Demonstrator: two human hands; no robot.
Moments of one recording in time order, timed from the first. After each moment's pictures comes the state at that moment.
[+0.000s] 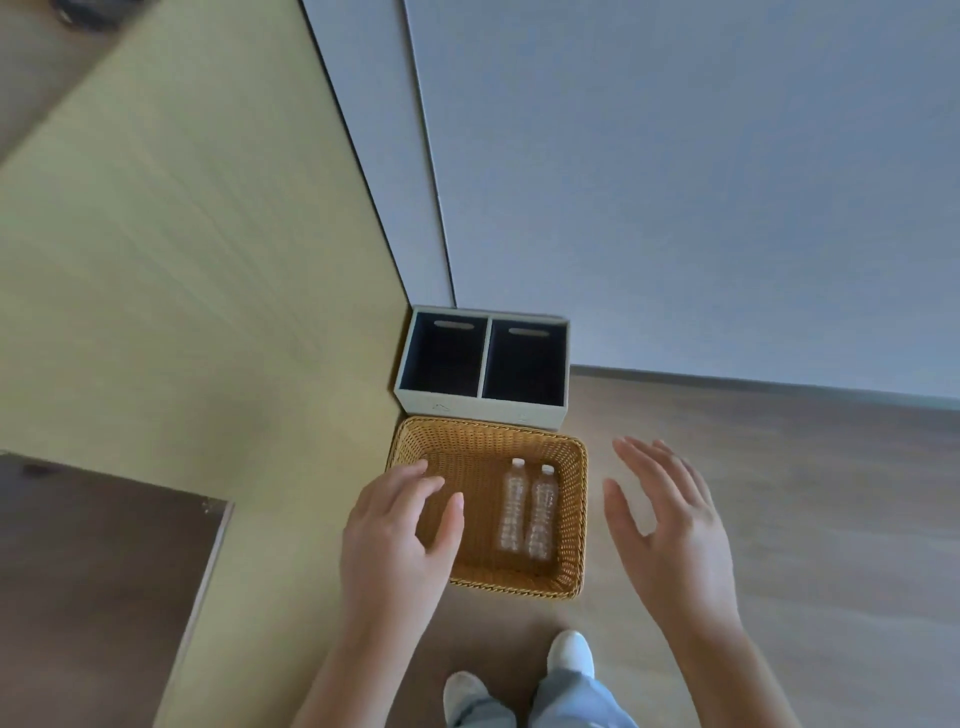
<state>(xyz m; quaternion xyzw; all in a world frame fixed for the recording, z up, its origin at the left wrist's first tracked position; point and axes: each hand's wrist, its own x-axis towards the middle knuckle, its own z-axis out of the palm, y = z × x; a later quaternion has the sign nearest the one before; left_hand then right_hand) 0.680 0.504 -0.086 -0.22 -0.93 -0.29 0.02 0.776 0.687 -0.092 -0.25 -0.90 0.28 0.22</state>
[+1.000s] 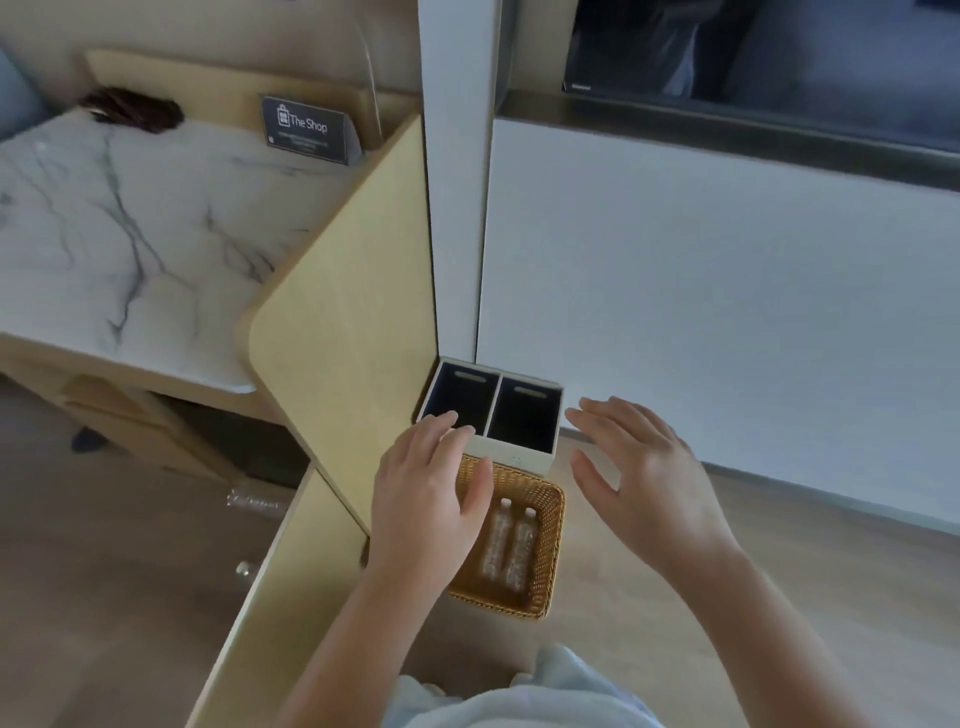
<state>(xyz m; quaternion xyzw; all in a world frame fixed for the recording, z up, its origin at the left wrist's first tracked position) 0.746 0.463 0.085 -0.25 -0.91 -0.31 0.12 0.808 0.640 0.117 -0.03 -0.96 0.16 0.20</state>
